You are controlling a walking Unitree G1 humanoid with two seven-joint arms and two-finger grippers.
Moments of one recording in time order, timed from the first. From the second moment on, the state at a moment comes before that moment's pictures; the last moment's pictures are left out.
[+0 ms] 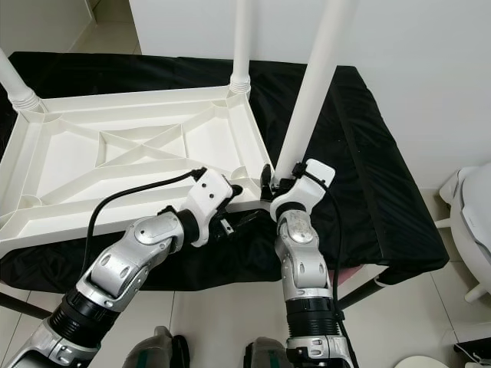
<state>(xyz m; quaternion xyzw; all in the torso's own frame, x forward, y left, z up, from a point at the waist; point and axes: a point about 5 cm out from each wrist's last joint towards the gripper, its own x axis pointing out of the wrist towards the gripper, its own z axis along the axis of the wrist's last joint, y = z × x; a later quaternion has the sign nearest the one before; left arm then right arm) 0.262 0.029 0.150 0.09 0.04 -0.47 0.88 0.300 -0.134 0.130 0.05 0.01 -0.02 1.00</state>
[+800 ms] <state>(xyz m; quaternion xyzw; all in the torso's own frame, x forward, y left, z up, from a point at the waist) 0.265 0.031 0.154 0.09 0.03 -0.47 0.88 0.319 -0.178 0.136 -0.07 -0.02 0.26 0.96</state>
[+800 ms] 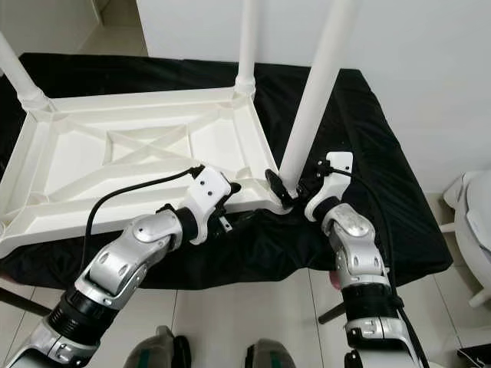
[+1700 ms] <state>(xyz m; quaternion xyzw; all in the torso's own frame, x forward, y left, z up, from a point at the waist) 0.266 0.035 0.157 0.09 0.03 -0.46 0.88 0.330 -0.178 0.129 -0.09 -0.01 0.34 0.94</state>
